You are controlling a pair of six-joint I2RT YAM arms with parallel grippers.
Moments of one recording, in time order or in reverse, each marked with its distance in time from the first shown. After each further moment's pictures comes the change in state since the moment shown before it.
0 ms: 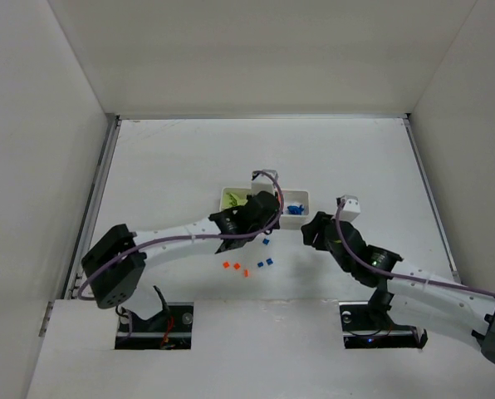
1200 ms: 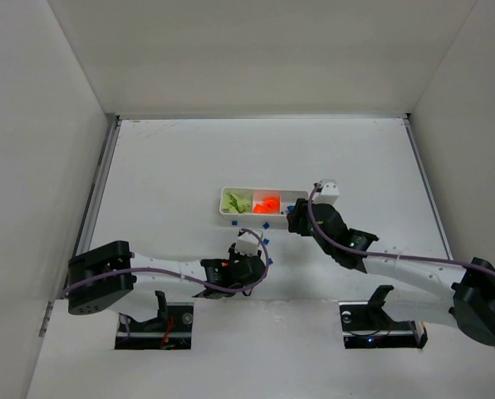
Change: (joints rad) left arm -0.278 -0.104 -0.405 -0.015 -0.176 -0.154; right arm -0.035 0.291 0.145 0.152 -0.050 -0.135
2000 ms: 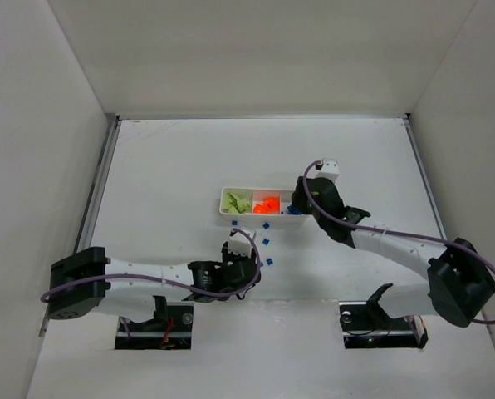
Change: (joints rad) left arm -0.045 -0.155 -0.008 -0.097 -0.108 -0.037; right arm -0.177 0.196 0.182 -0.017 -0.040 -0.074
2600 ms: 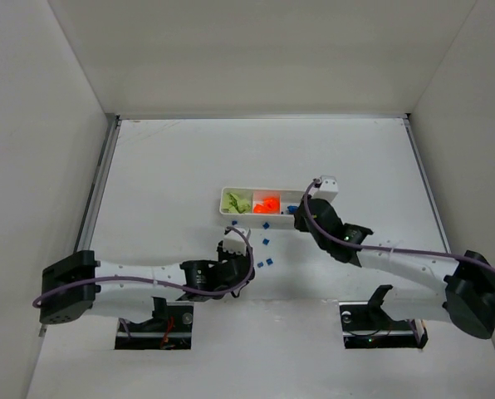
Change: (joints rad) left arm 0.042 -0.082 -0.041 0.003 0.047 0.003; right arm 0.203 -0.163 -0.132 -0.035 0.114 0.125
